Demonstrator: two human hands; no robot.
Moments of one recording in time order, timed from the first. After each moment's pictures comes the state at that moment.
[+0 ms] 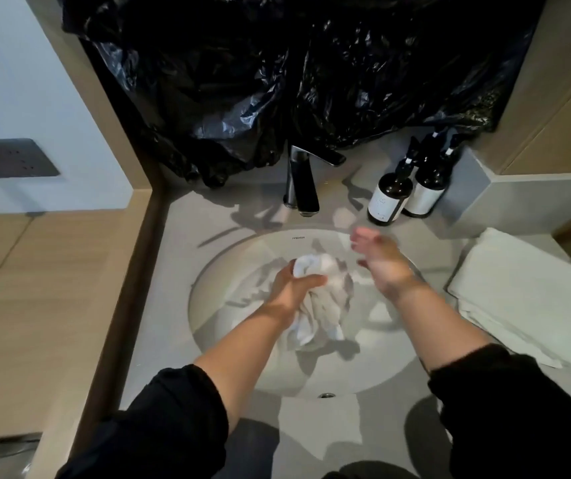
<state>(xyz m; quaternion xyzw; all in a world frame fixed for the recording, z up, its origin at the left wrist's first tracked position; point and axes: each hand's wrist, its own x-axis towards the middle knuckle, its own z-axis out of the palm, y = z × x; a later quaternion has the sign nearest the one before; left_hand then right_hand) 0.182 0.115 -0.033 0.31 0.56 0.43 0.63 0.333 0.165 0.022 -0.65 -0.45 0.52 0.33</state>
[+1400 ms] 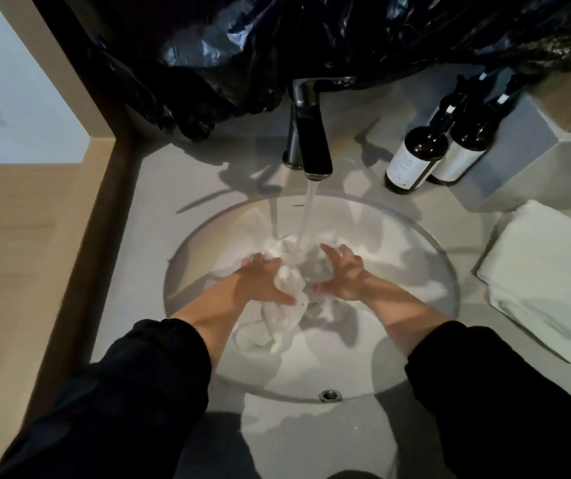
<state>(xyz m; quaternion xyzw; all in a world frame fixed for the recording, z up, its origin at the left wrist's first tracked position) 0.128 0.152 -0.116 0.66 0.65 -0.15 0.35 0.316 0.180 -0.108 -0.64 -0.69 0.32 -0.15</state>
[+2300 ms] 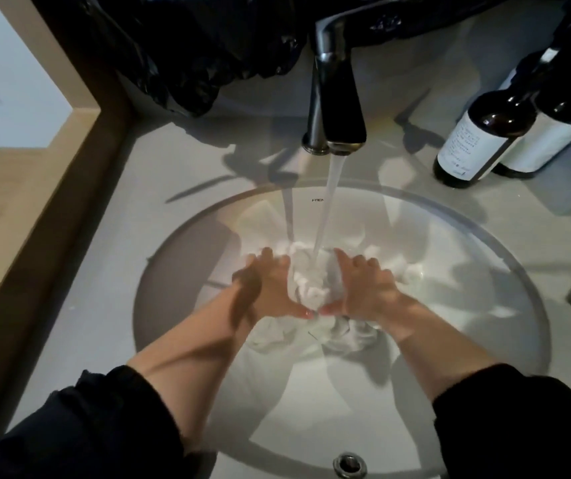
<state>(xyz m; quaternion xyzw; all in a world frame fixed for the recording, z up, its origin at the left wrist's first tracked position) 0.136 0.158 -0.139 0.65 0.71 -0.11 0.26 0.302 0.194 -0.143 -0.59 -0.77 0.19 -0.18</state>
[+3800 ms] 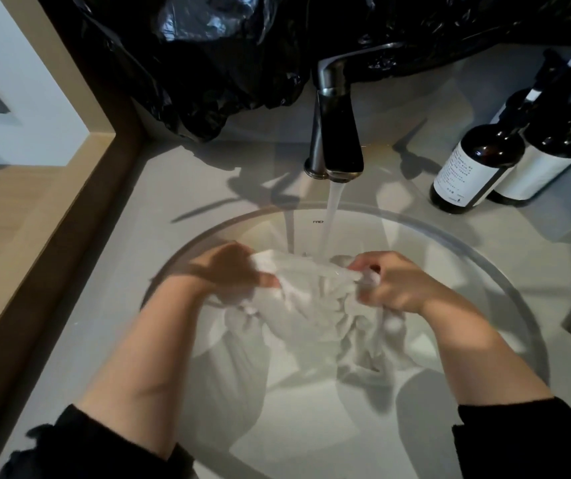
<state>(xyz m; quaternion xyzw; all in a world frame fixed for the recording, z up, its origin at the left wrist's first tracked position) 0.075 0.177 -0.092 0.57 0.74 0.00 0.37 0.341 0.228 -0.097 -0.57 -0.72 0.40 0.00</state>
